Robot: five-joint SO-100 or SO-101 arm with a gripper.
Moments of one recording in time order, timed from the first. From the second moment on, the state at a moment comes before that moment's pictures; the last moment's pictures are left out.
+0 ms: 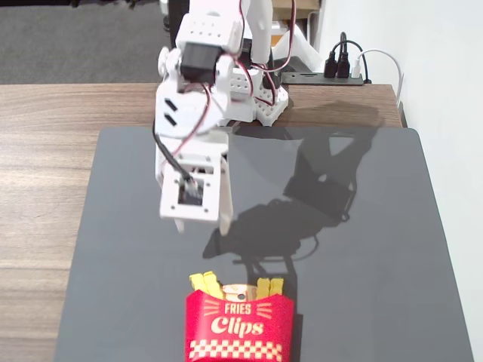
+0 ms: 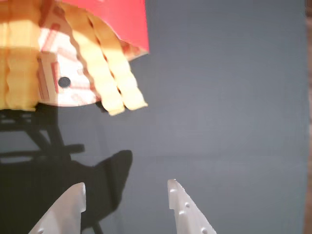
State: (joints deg) arm 12.8 102.4 118.1 46.8 -103.9
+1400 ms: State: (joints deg) arm 6.9 76.3 98.6 41.4 -98.1
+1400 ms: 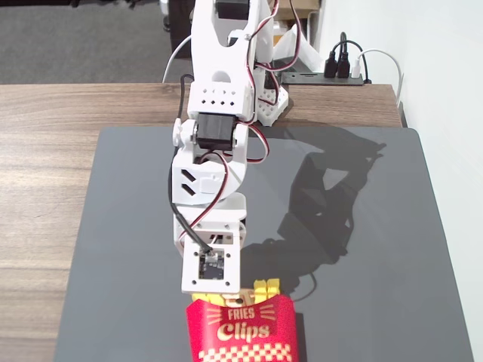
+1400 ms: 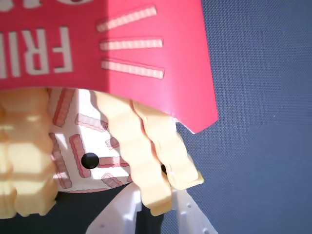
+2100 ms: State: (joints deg) arm 6.8 85.1 105.9 46.4 -98.2
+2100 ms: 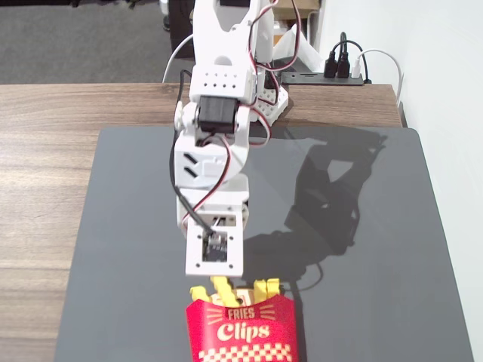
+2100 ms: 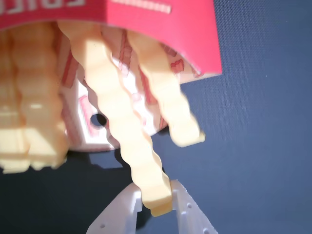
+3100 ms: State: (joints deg) arm 7.7 119.5 137.7 50.3 -81.1
